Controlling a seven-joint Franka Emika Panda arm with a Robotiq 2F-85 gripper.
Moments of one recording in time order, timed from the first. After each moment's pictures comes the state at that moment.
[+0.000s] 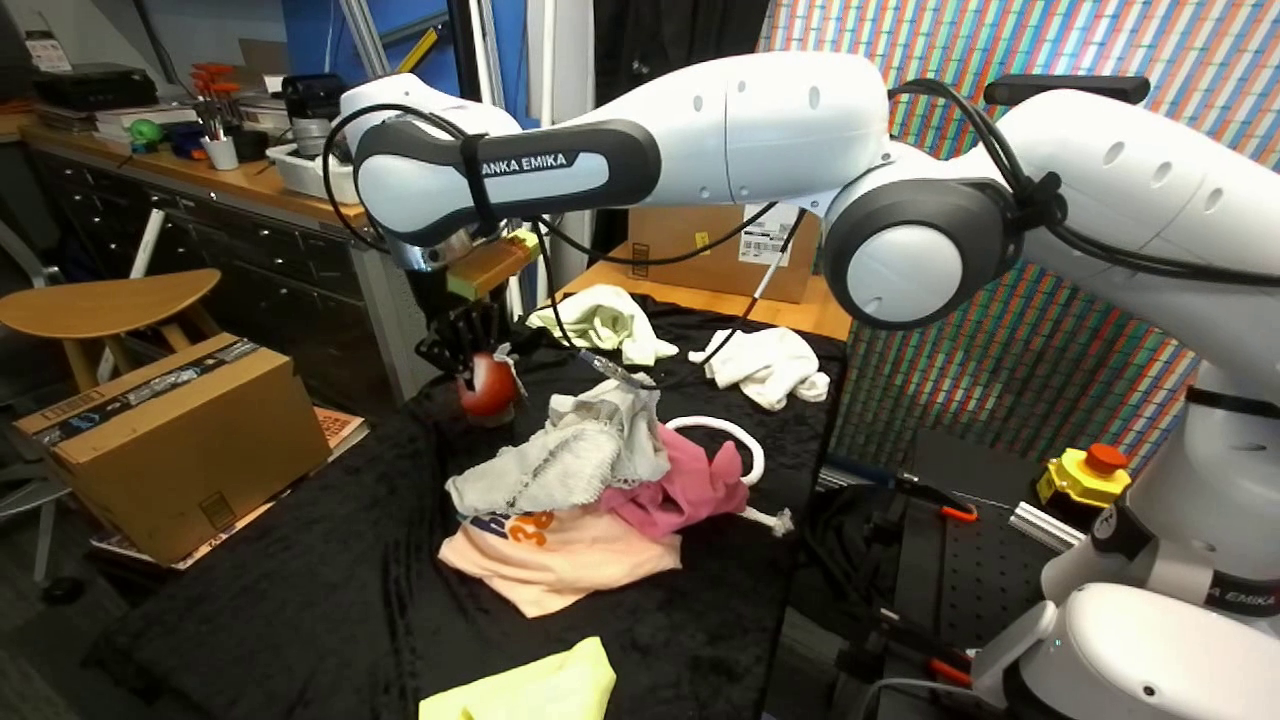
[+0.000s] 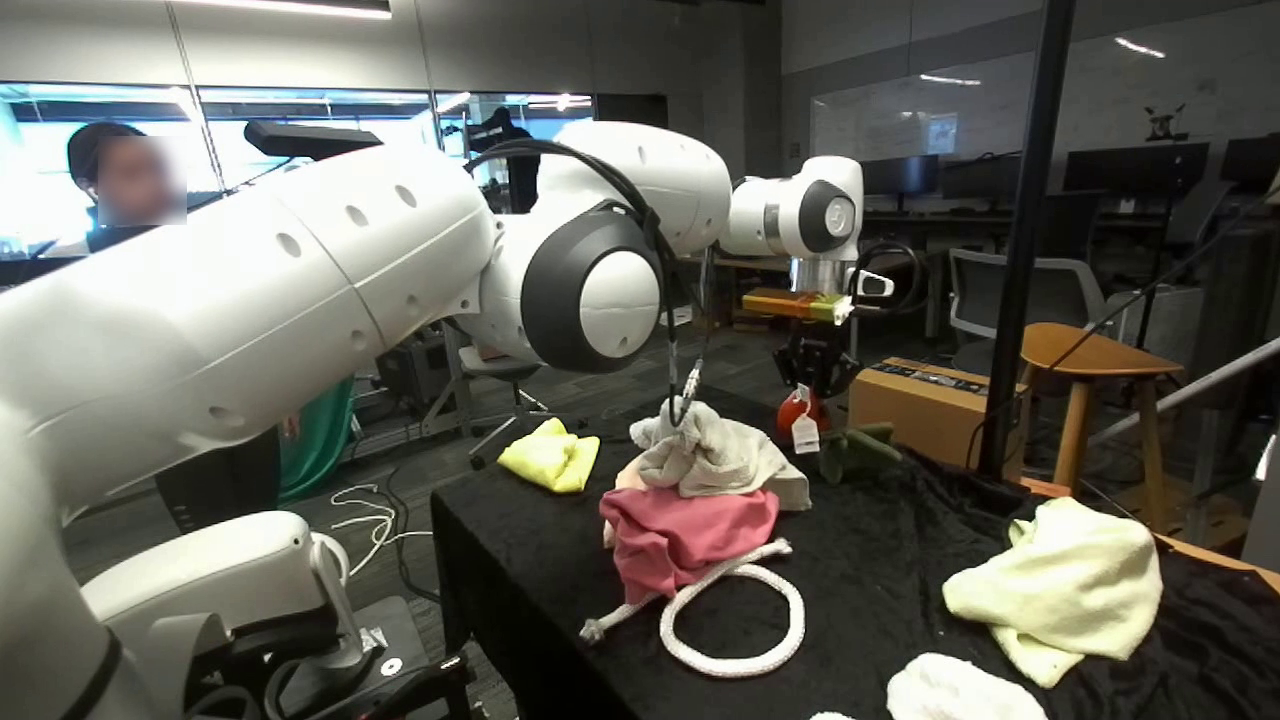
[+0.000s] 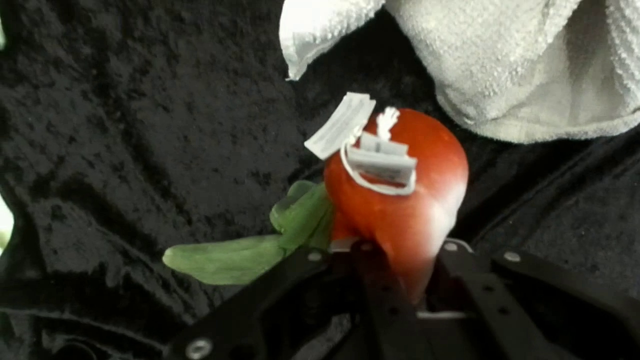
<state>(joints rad) 0.19 1.20 0.03 -0.53 -0.07 1.59 0.08</state>
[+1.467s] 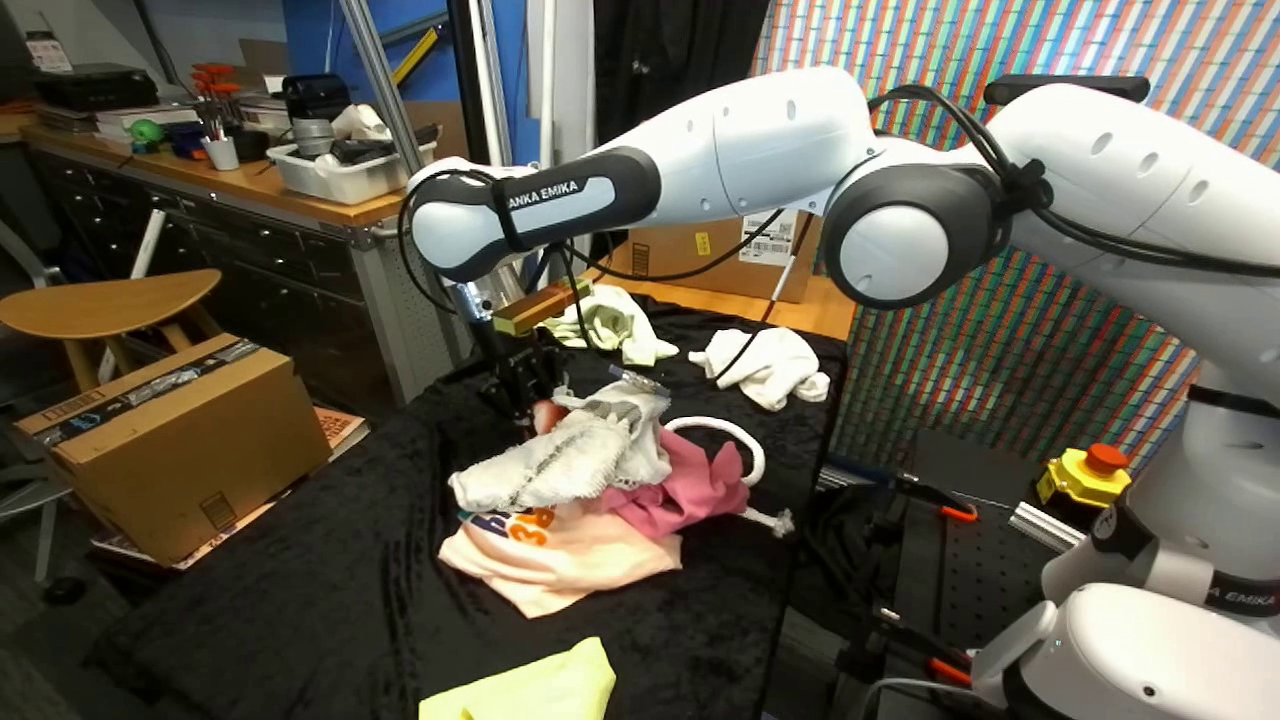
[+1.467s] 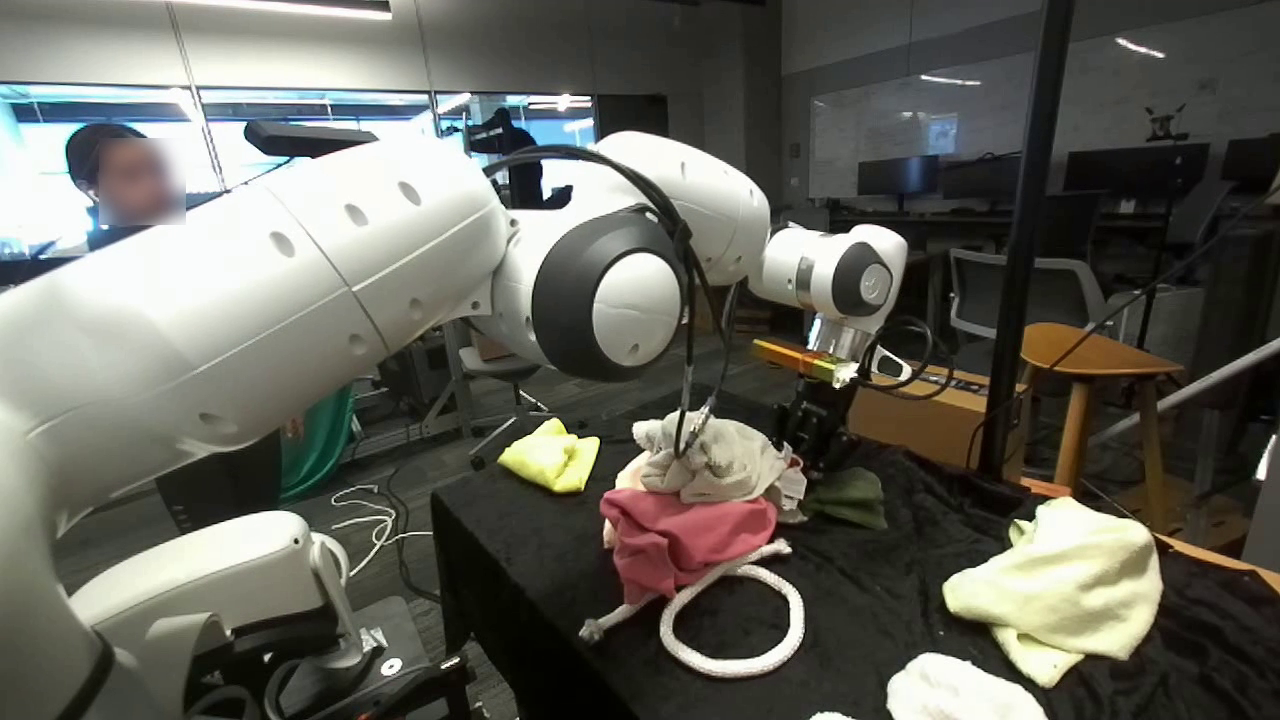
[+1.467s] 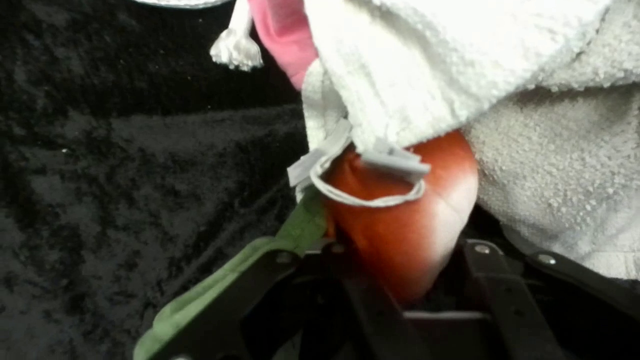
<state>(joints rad) 0.11 1.19 0.05 -0.72 0.03 1.50 0.17</state>
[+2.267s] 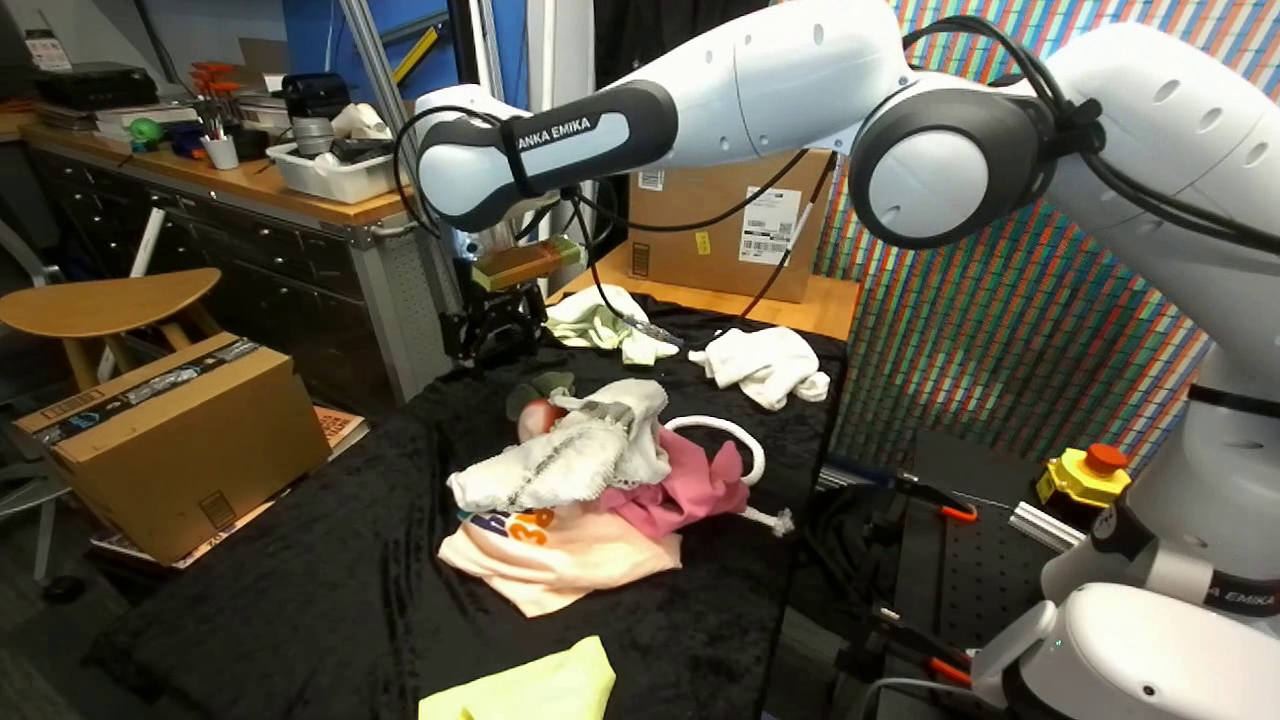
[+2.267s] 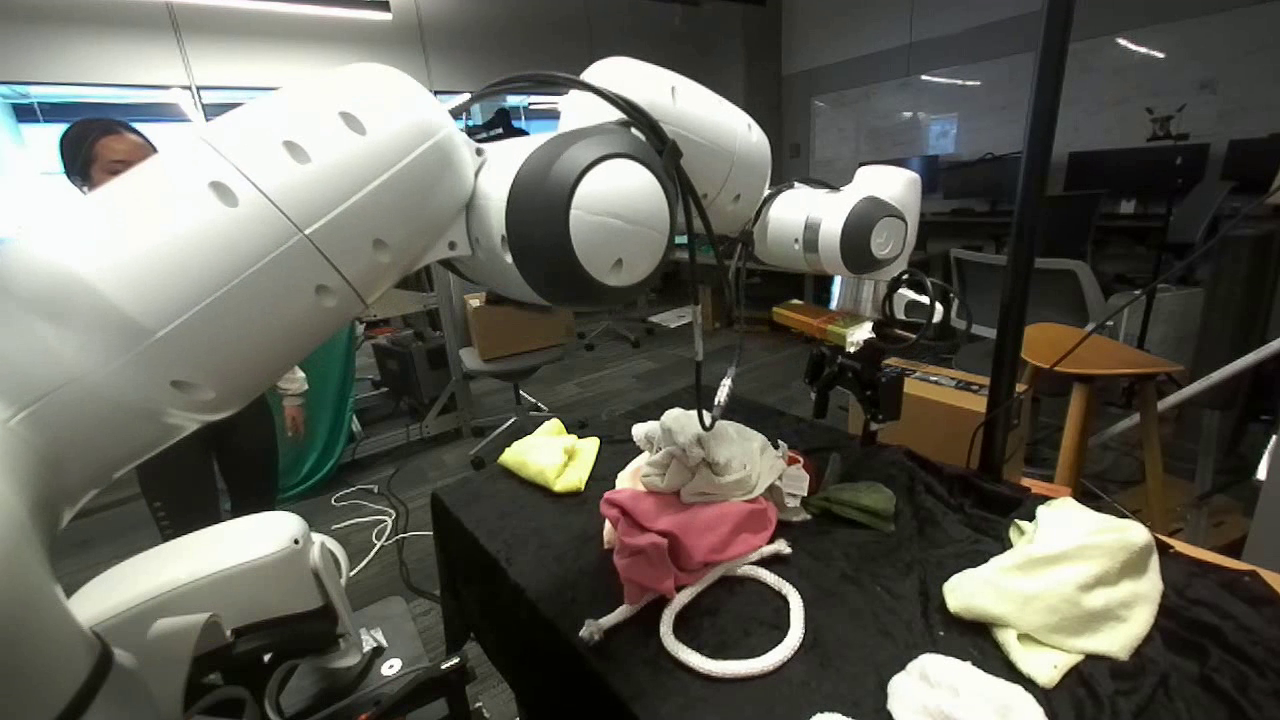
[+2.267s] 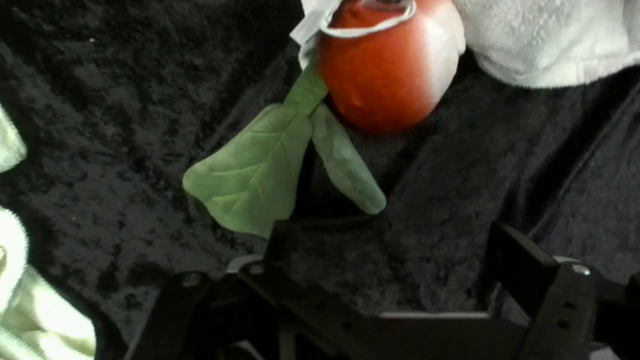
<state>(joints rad) 0.10 1.04 0.01 -0.87 0.03 1.79 0.28</state>
